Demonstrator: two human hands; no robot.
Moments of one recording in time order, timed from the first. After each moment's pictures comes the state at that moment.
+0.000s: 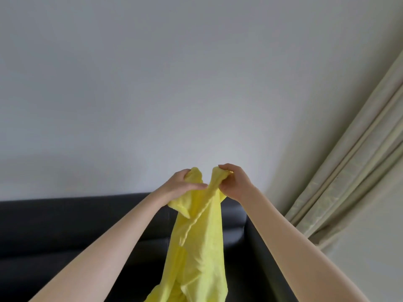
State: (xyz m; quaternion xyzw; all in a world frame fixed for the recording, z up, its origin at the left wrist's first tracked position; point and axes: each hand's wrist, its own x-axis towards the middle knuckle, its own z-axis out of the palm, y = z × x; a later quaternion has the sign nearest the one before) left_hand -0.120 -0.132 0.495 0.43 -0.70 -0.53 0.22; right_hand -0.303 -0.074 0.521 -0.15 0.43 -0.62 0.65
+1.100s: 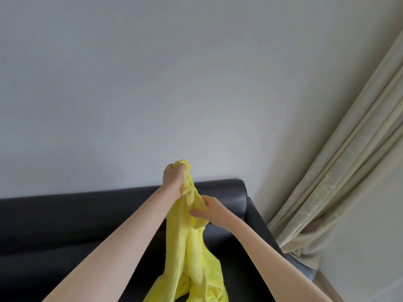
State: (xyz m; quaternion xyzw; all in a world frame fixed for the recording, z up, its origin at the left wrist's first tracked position) left_hand -0.136 -0.122 0.489 0.55 -0.41 -0.60 0.41; right_hand -0.263 -0.038 0.418 -0.59 0.65 -0.30 0.38
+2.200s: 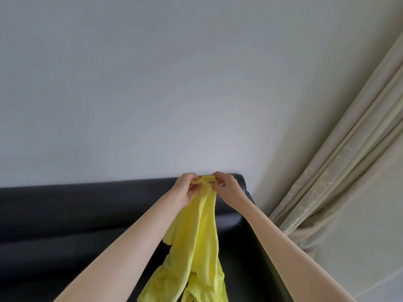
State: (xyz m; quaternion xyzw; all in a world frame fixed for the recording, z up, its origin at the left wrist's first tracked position) left_hand -0.137 -0.080 0.464 0.39 -0.26 -0.80 0.38; right_hand -0.283 -0.028 0.451 -0.61 0.65 -0.40 0.22
